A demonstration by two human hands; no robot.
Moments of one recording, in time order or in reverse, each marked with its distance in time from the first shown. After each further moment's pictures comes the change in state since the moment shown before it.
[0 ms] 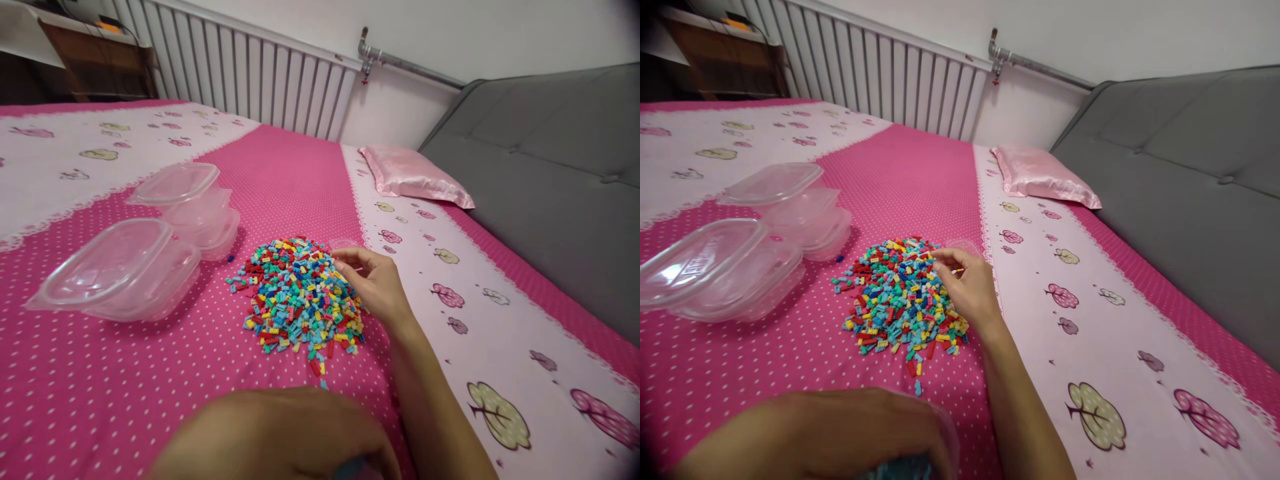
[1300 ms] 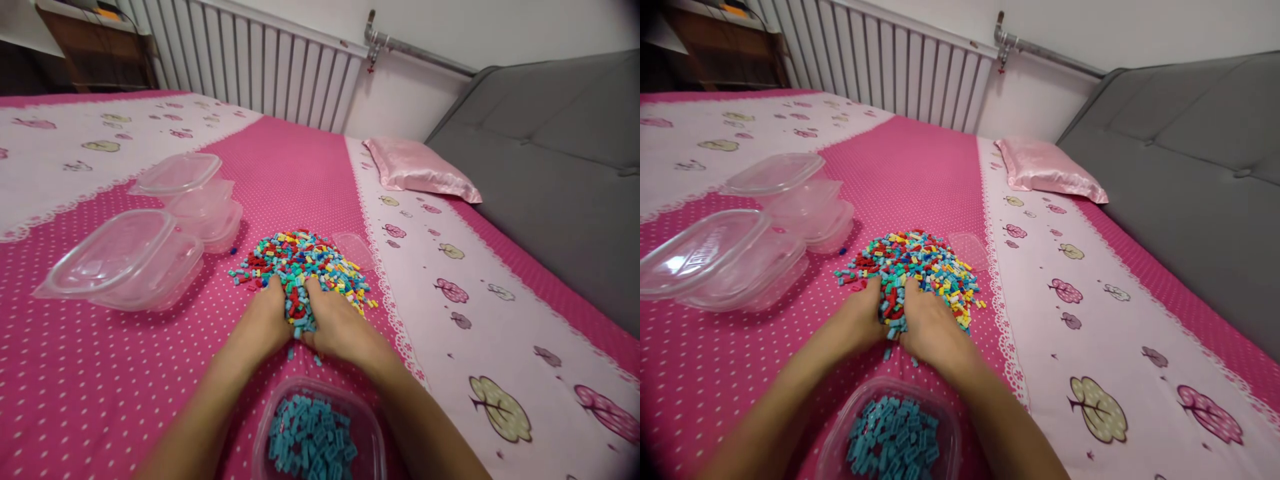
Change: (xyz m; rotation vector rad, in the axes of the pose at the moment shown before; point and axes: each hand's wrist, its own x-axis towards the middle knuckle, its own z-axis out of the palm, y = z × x) left_hand 0.039 -0.068 -0.053 0.708 0.797 -0.516; right_hand -0.040 -0.027 0.040 -0.728 -0.670 0.077
